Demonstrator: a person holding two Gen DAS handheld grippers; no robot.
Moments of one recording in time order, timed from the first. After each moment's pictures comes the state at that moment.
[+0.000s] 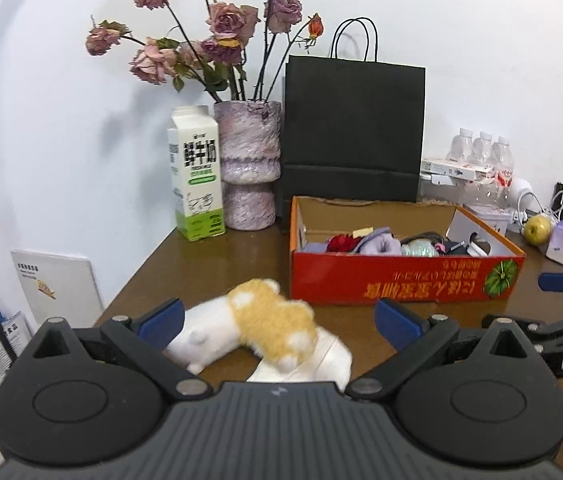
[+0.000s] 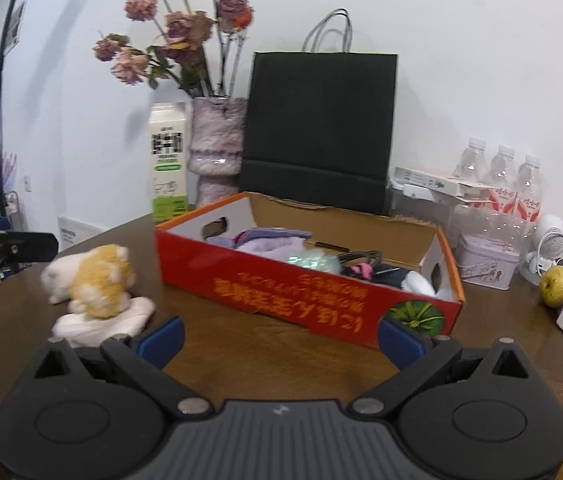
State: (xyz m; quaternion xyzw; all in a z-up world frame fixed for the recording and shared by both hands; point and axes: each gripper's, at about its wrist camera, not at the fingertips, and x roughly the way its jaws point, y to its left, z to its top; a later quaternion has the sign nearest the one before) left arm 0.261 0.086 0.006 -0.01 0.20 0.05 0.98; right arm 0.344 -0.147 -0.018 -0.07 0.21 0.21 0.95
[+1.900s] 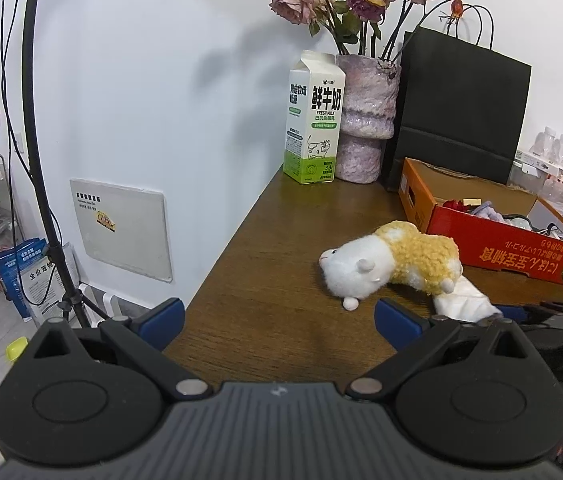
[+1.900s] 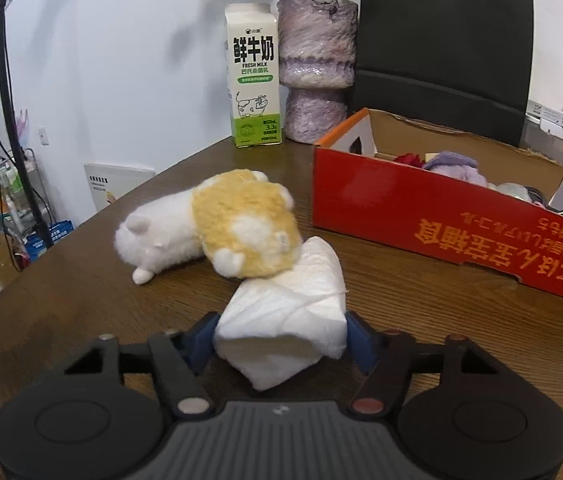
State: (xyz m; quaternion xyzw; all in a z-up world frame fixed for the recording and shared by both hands) left arm 0.229 0.198 -0.017 -0.07 0.26 0.13 0.95; right arm 0.363 0.017 -0.072 -0.07 0.32 0.23 0.92
